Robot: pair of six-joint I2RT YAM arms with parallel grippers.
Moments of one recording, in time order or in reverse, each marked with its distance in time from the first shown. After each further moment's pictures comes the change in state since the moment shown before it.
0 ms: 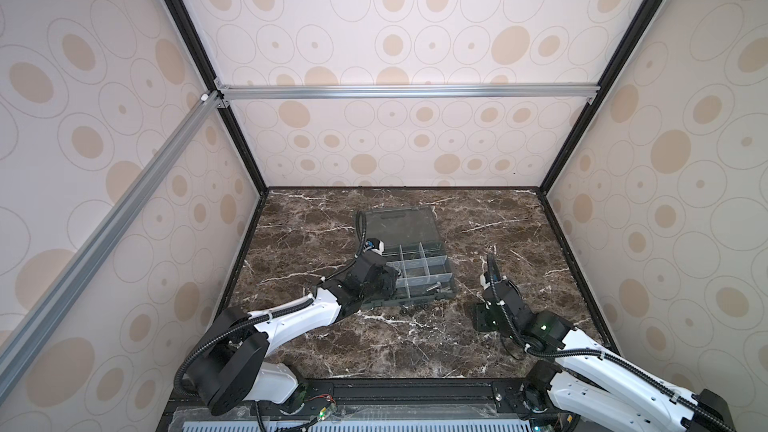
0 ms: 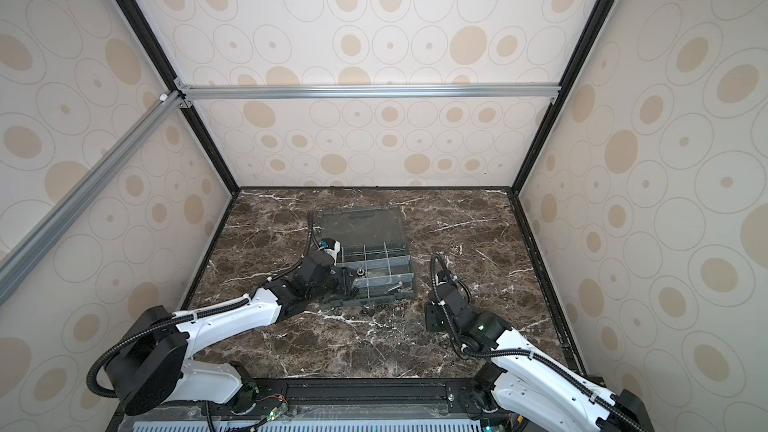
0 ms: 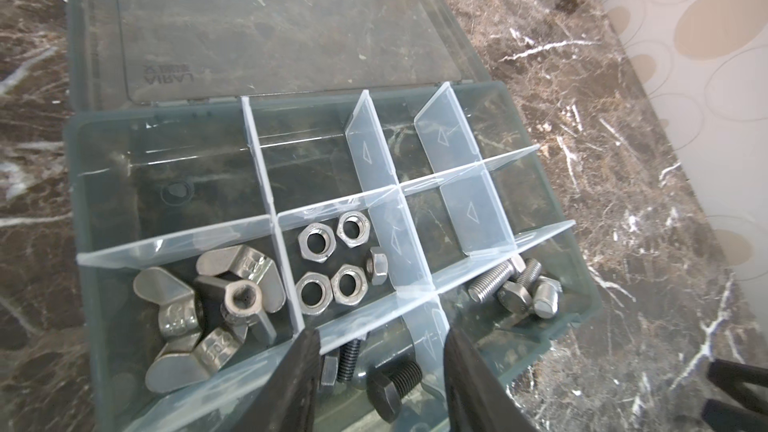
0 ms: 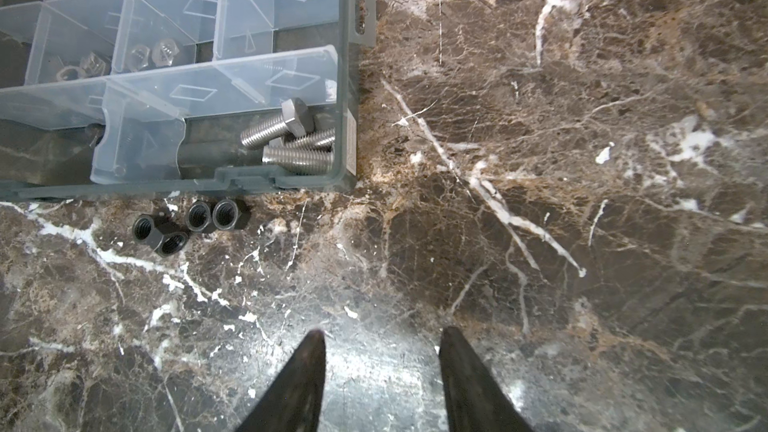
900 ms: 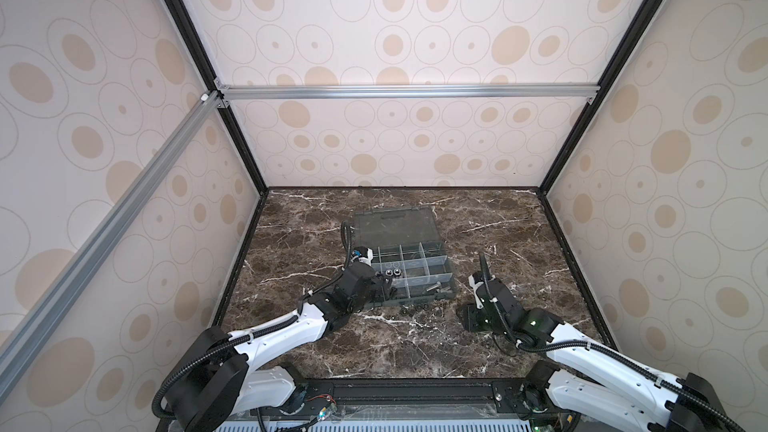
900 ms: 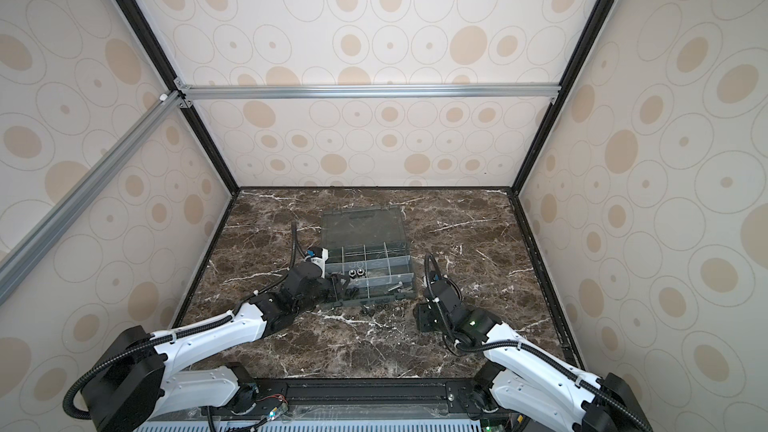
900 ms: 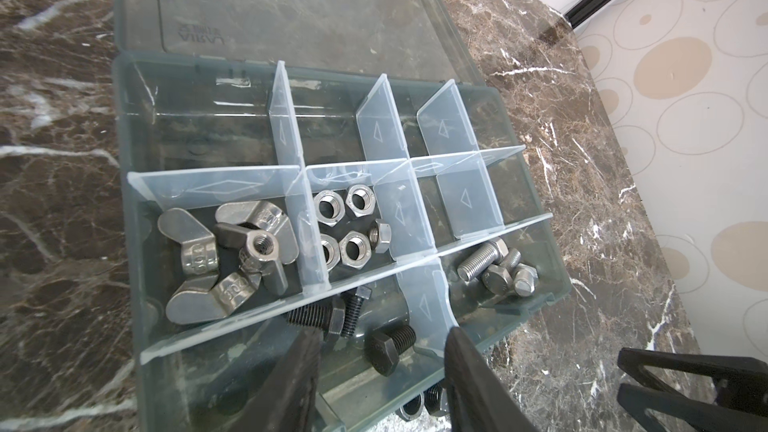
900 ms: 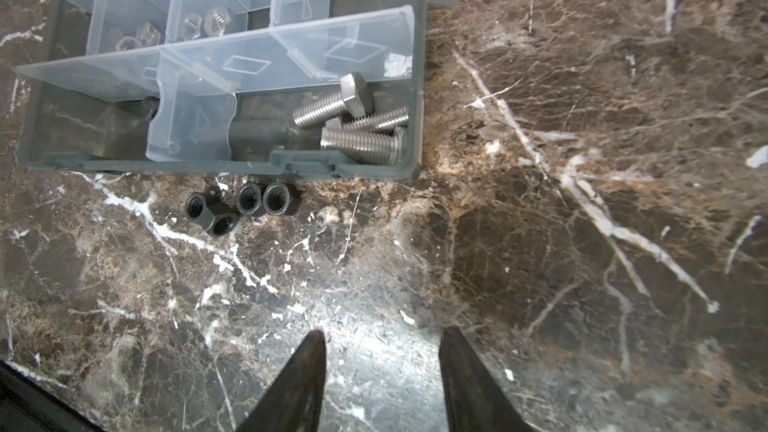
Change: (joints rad) left arm 0.001 -0.137 -0.135 0.045 0.007 -0.099; right arm 0.004 0.092 -0.017 0.135 -0.145 -0.005
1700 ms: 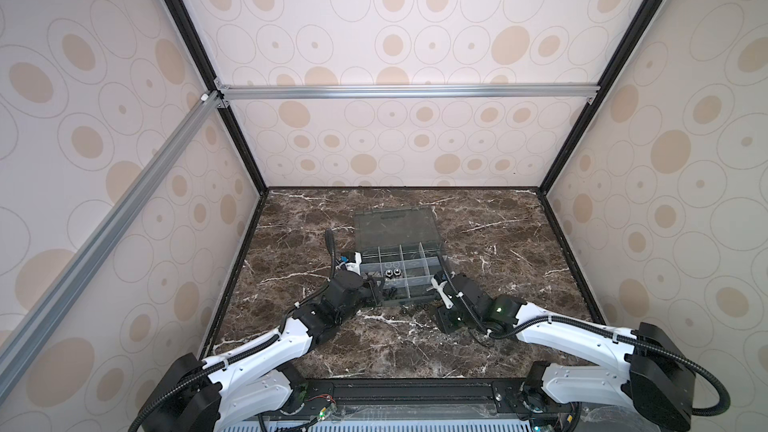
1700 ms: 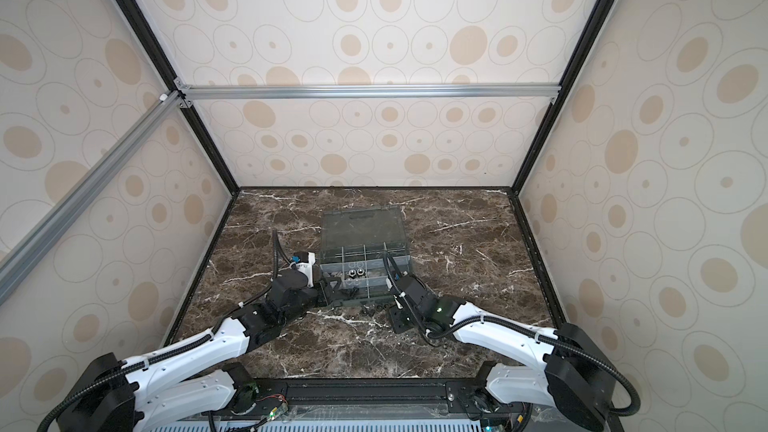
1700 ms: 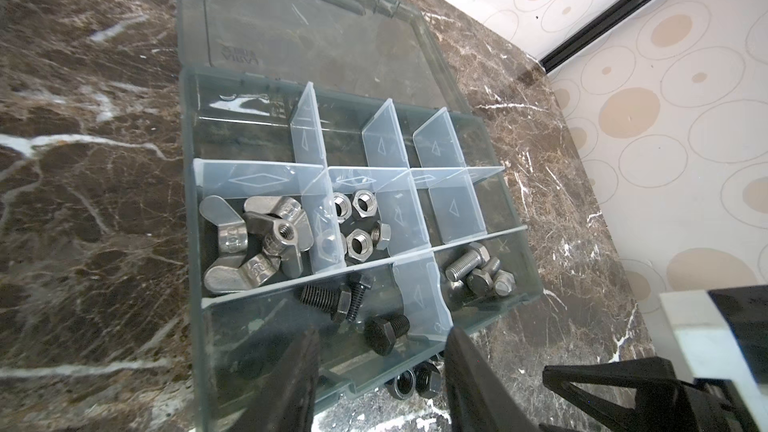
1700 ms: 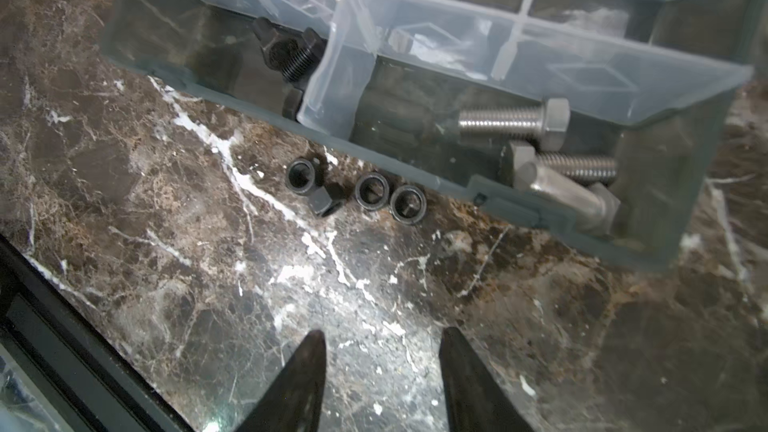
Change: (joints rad) left arm 0.000 -0.193 -0.100 -0.002 -0.043 -0.054; right arm 0.185 0.333 0.208 0.063 -0.042 -0.163
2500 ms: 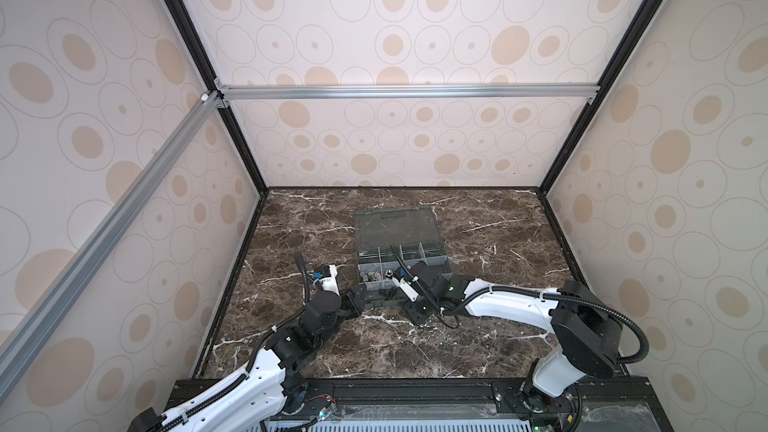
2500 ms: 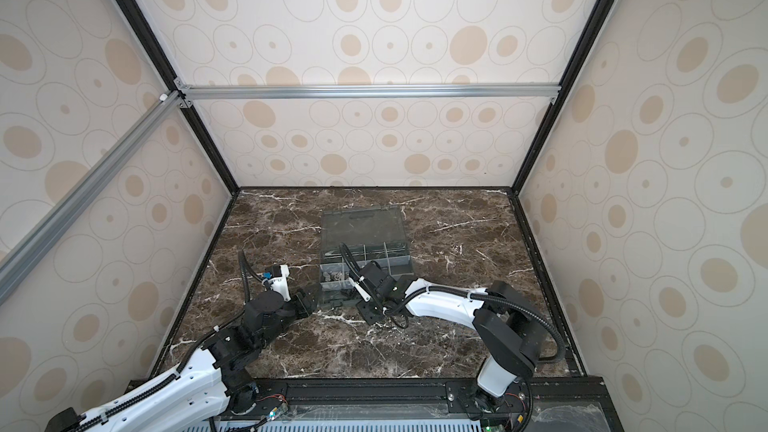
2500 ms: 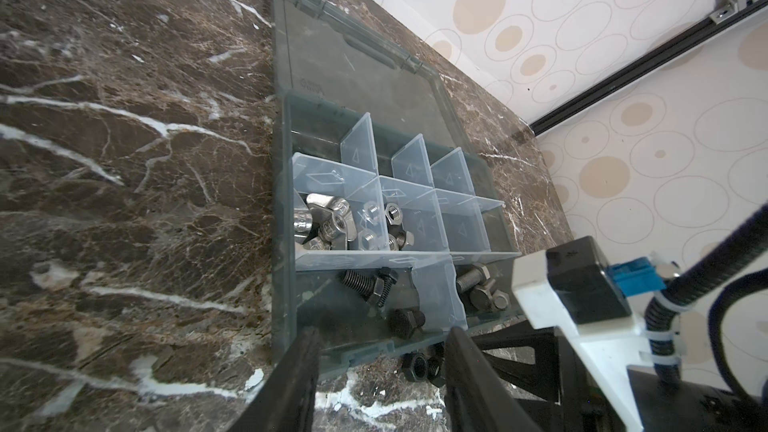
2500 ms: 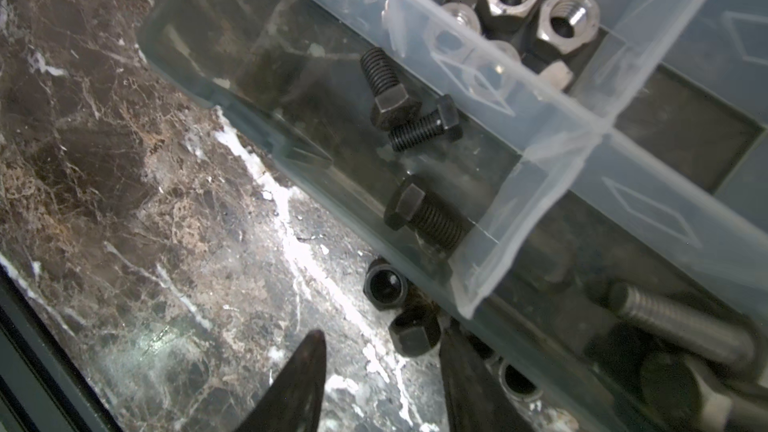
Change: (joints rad) left arm 0.001 -0.348 -0.162 -0.100 -0.106 -0.097; right arm 0.059 0.405 0.299 -0.003 -0.065 -0.206
